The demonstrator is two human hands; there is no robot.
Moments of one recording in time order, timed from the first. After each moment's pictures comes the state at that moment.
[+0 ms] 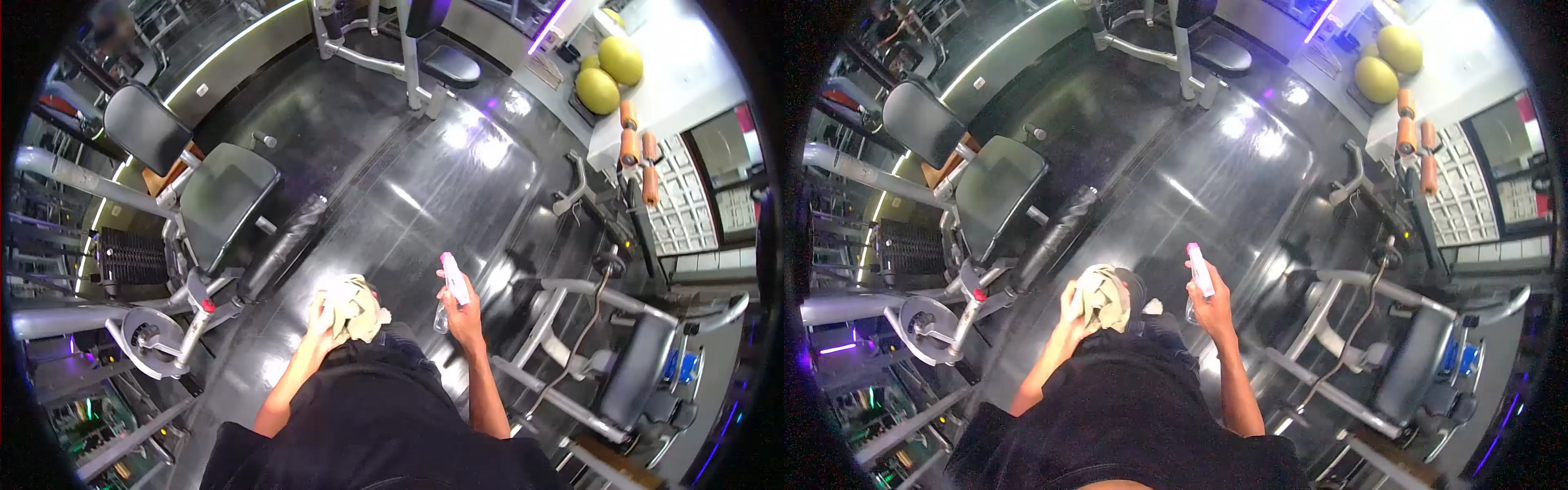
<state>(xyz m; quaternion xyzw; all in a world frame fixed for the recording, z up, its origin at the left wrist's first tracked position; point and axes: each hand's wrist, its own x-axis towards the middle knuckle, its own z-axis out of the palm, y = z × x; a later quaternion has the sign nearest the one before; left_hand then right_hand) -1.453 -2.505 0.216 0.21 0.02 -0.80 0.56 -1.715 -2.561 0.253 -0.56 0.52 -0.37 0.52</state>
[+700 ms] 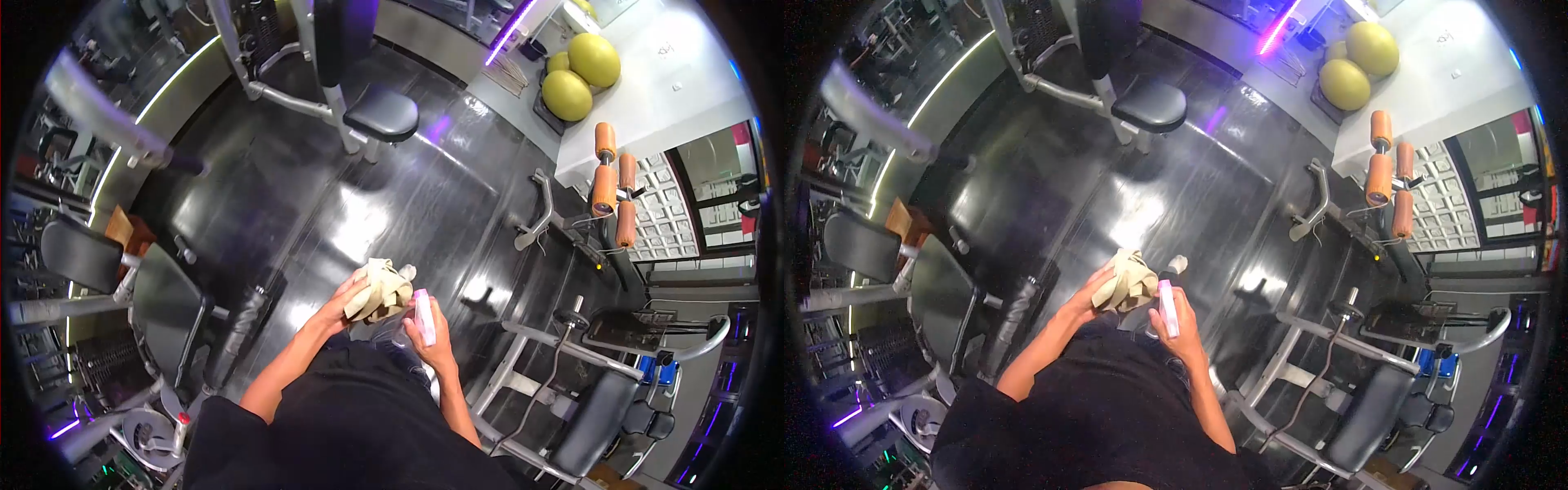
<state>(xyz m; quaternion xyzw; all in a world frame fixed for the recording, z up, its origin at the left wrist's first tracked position) -1.592 -2.921 0.203 0.30 -0.13 -0.86 0.40 -1.795 -2.873 0.252 -0.61 0.55 -0.37 0.43</state>
